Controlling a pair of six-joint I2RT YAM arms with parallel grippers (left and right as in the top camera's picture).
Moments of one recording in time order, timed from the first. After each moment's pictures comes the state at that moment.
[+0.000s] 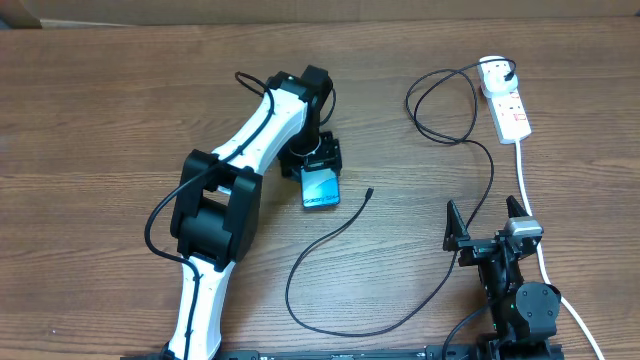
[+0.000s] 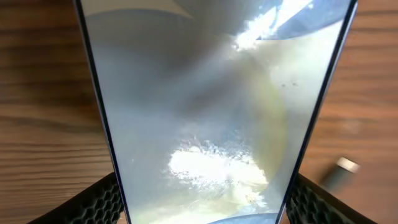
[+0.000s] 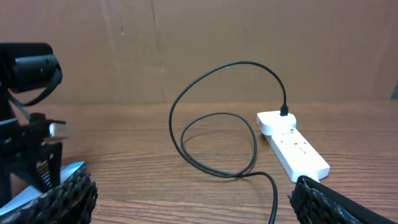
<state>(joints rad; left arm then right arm) -0.43 2.29 1.87 -1.20 0.28 -0.52 0.07 0.01 0.02 -0.04 -0.03 0.06</state>
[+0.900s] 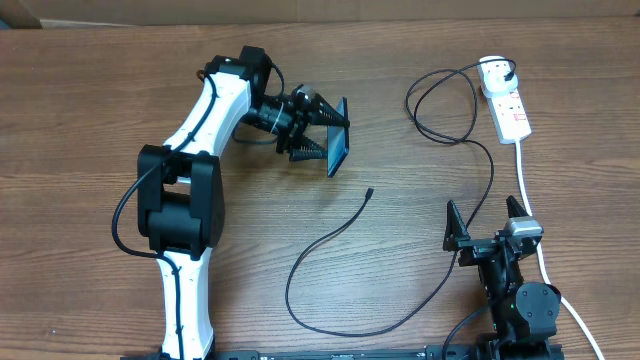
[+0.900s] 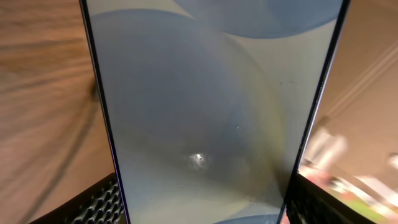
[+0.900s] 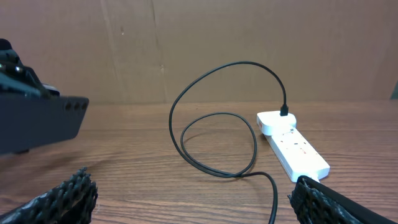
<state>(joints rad) -0.21 2.30 1.89 -1.22 1.22 -0.44 0.07 0.01 0.02 -0.03 -0.03 0.06</state>
